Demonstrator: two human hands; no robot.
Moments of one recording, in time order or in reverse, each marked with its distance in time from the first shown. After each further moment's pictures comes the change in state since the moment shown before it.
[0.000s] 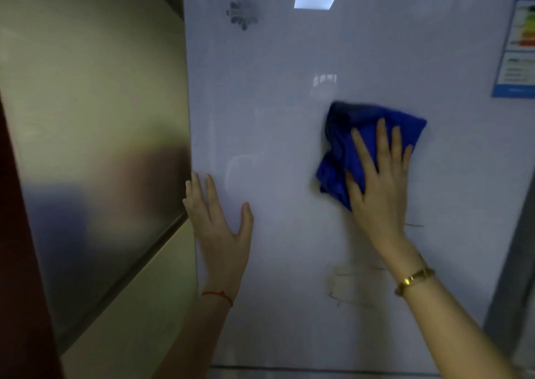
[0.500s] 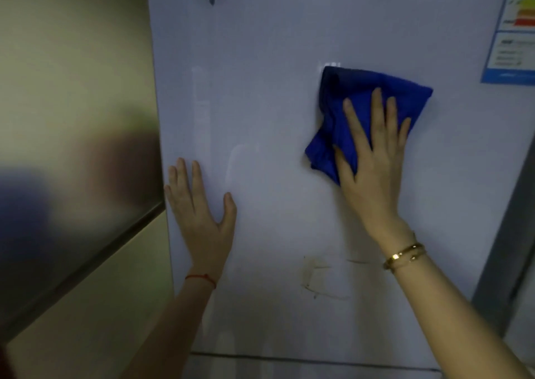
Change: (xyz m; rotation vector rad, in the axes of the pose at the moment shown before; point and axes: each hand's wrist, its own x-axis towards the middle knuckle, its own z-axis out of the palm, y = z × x) left_hand -0.007 -0.001 0.025 0.107 0.083 0.082; right_hand 0.017 0.027 -0.009 0.023 0.049 -0.025
